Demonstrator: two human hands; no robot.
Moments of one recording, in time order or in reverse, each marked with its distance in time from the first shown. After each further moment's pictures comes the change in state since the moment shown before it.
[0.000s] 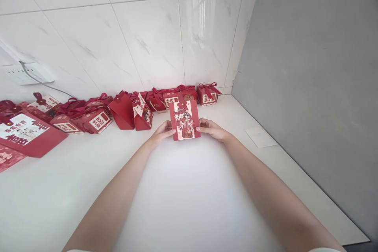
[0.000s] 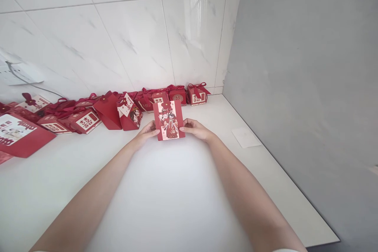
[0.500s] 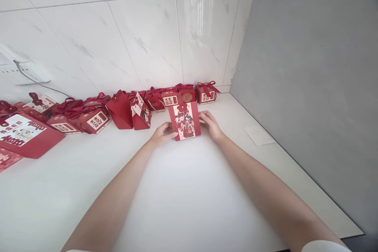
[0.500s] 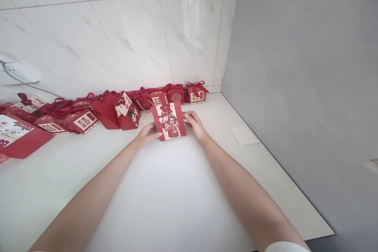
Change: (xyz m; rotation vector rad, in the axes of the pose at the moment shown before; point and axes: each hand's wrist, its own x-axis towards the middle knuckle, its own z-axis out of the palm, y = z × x) left_hand 0.005 -0.020 -0.001 0.194 0.027 0.119; right_hand 0.003 -0.001 0.016 -0.126 0.335 -0.153
